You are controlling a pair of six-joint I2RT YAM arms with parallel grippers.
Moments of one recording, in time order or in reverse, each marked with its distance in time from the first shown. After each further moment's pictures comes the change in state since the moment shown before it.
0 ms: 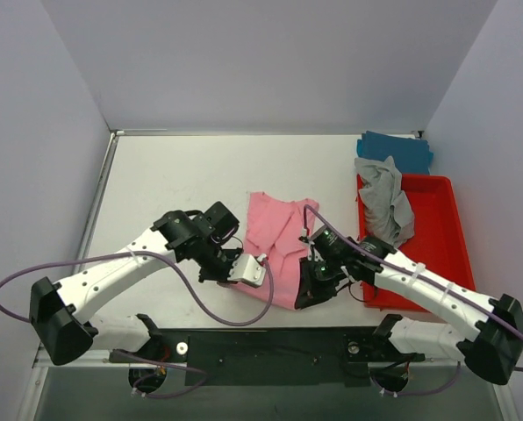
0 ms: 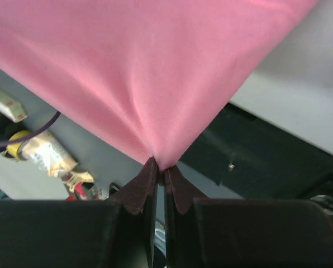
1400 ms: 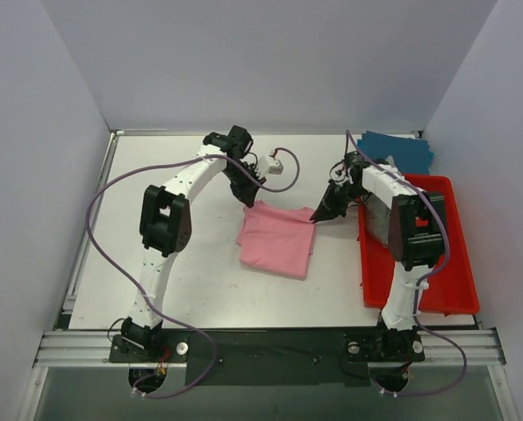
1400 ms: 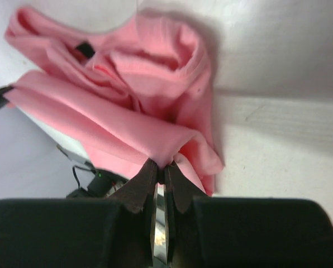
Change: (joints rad) left arm 0.395 1.045 1.054 -0.078 0.127 -0.230; right arm -0.663 0.821 0.591 0.014 -0.180 -0.151
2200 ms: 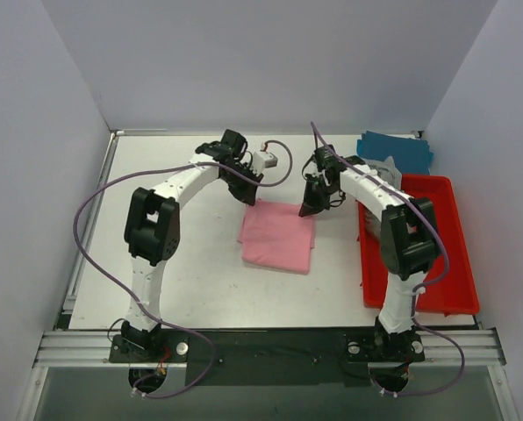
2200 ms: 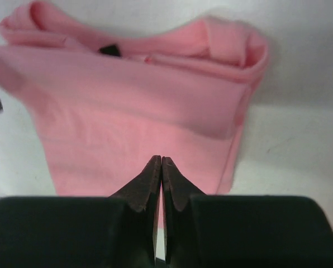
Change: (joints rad) left arm 0.015 -0.175 -0.291 0.344 -0.033 -0.313; right arm 0.208 -0.075 0.052 0.081 0.327 -0.066
